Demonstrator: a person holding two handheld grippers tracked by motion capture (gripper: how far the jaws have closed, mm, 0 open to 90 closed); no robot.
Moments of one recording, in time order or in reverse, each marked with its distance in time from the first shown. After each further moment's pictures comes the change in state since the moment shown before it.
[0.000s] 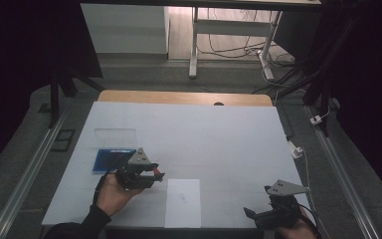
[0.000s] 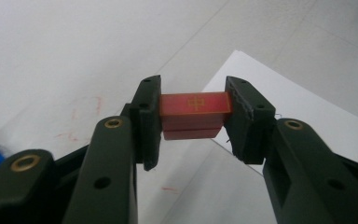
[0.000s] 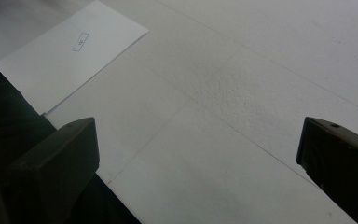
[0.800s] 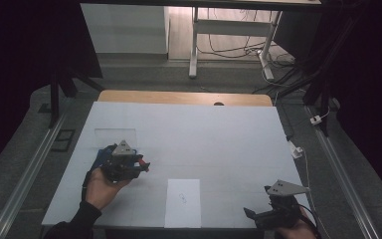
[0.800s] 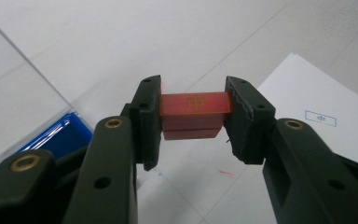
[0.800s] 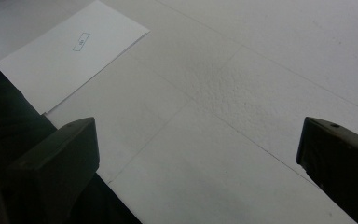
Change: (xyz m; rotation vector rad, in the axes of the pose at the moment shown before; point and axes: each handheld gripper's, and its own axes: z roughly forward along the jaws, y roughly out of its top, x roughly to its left) left arm 0.035 -0.014 -0.016 -0.018 0.101 -0.098; right arm 0.000 0.000 0.000 -0.002 0.001 -0.001
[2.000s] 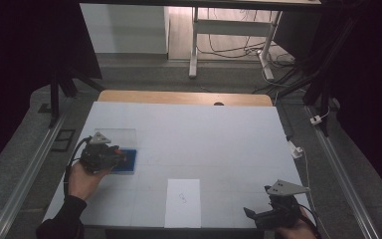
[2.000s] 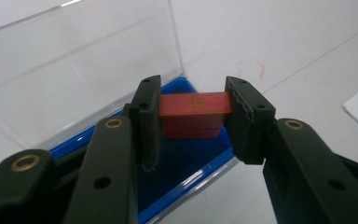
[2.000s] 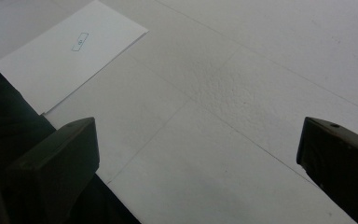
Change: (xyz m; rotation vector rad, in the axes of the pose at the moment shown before) left arm 0.064 -0.025 -0.012 0.008 0.139 -0.156; right arm 0.000 0.000 0.000 0.002 -0.004 0.002
